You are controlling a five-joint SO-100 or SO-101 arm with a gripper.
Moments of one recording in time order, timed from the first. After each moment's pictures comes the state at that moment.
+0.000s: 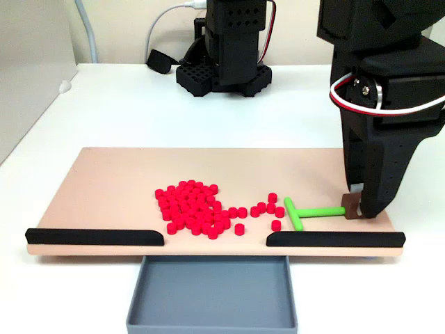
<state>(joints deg) -17.4 49.0 46.7 89.9 13.4</state>
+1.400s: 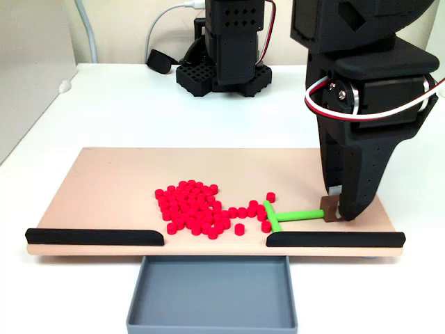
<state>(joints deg) -13.2 49.0 46.7 90.1 6.2</state>
